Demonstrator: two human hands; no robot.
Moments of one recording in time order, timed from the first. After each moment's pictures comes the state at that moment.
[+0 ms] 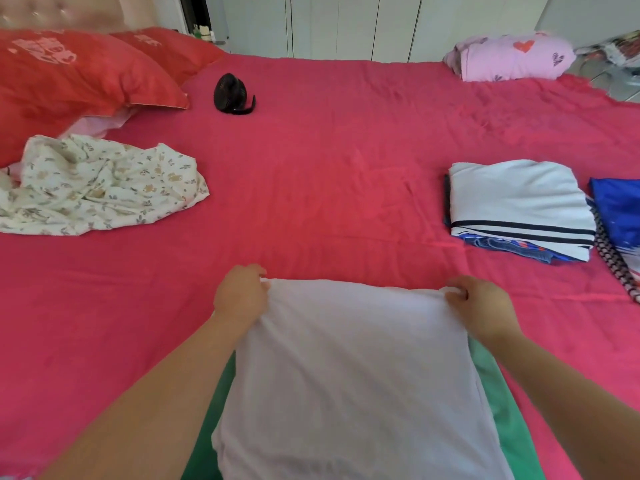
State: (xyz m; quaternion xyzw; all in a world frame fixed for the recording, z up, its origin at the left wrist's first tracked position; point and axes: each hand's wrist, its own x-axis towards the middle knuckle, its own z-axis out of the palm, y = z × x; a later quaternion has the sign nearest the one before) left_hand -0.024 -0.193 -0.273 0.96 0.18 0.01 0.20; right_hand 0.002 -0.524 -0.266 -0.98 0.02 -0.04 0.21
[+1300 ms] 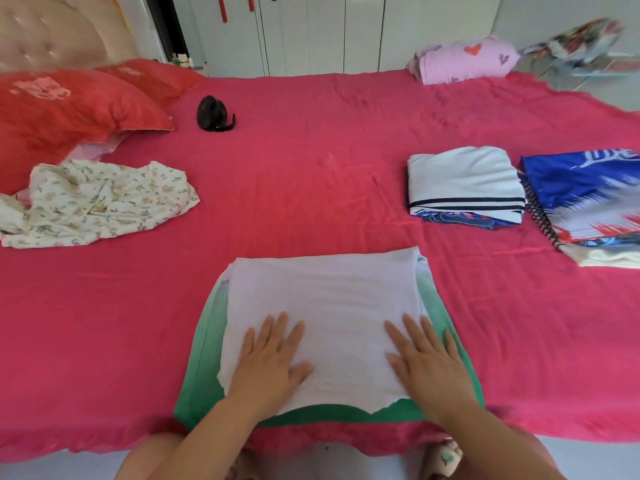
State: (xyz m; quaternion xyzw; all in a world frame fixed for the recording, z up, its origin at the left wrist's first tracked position) left_hand -0.172 -0.258 -0.299 0.99 -0.07 -0.11 0.04; right_hand -0.164 -0.508 -0.292 -0.99 -0.05 0.10 0.02
